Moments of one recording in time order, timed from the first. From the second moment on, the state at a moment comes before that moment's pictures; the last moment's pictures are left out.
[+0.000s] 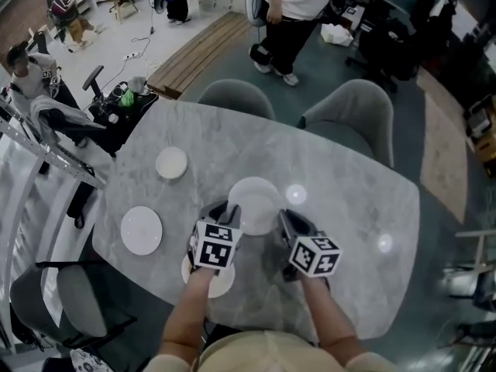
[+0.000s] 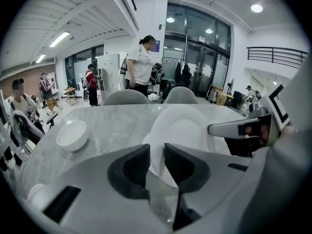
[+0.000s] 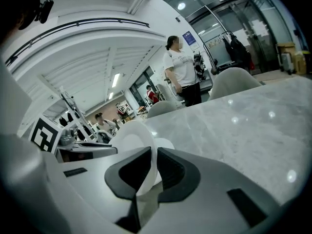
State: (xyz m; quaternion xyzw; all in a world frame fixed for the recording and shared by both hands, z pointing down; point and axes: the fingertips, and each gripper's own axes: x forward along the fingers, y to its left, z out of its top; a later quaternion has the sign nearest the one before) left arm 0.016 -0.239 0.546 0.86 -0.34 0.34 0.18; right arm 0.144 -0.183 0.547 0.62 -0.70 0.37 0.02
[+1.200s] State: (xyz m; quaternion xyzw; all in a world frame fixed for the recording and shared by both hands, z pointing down) left arm 0.029 -0.274 0.605 0.84 -0.28 0.44 0.11; right arm 0.148 -0.205 0.601 0.69 -0.62 0.31 0.21
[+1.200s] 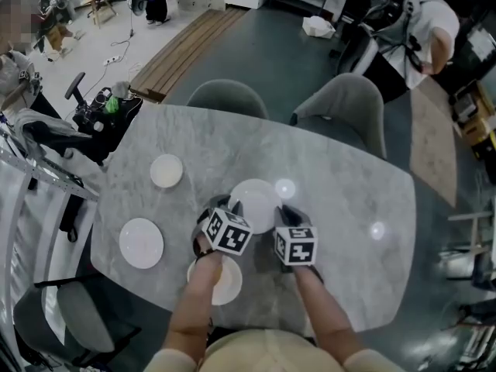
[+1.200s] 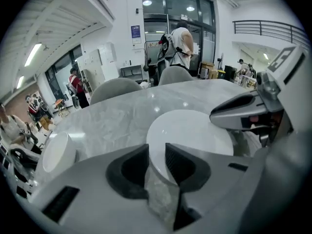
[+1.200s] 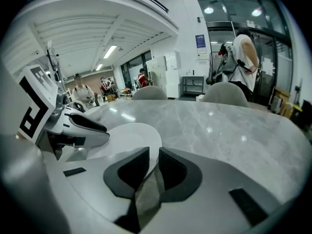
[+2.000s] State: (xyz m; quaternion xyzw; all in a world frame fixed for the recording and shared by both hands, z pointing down) left arm -0.027 -0.247 0.499 0.86 -0.42 0.28 0.10; right arm 0.141 -0.170 0.521 0.67 -0.68 0.27 0.16
